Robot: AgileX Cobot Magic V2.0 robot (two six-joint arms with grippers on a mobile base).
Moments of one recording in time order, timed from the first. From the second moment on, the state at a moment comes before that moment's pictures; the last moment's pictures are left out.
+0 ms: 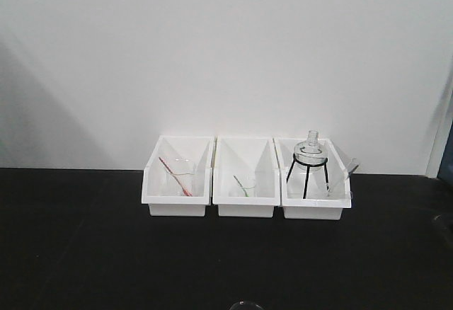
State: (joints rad) left arm -0.20 -0.02 0.04 -0.13 0.37 0.13; right arm -0.02 -0.01 -0.04 -0.08 -0.18 0.07
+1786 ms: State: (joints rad) left arm -0.20 -0.02 0.04 -0.13 0.37 0.13; right arm 0.34 1.65 -0.30 -0.51 -0.91 0.22
